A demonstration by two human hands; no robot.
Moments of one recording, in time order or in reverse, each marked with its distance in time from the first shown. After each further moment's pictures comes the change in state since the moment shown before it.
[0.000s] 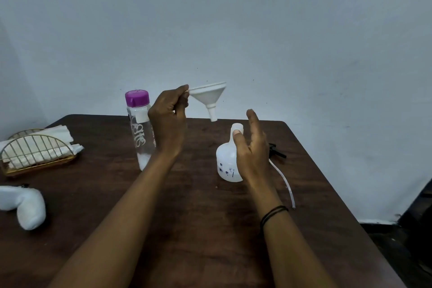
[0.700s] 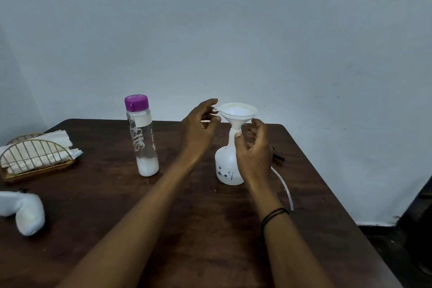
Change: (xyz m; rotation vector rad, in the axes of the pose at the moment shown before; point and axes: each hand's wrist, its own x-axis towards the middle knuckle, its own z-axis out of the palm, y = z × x) left_hand -0.025 0.028 0.026 -0.168 -0.427 -0.322; right_hand 0.004 -0.002 -0.002 -0.049 0.152 -0.011
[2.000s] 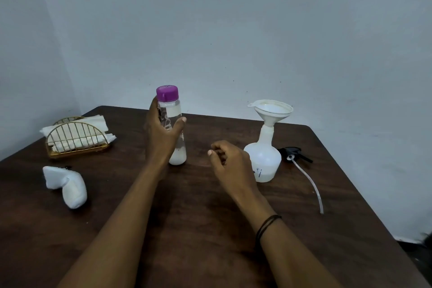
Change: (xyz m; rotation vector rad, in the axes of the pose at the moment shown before) left_hand -0.012 -0.070 -0.126 0.152 0.285 -0.134; right_hand -0.060 -0.020 0.063 -0.238 -0.419 -0.244
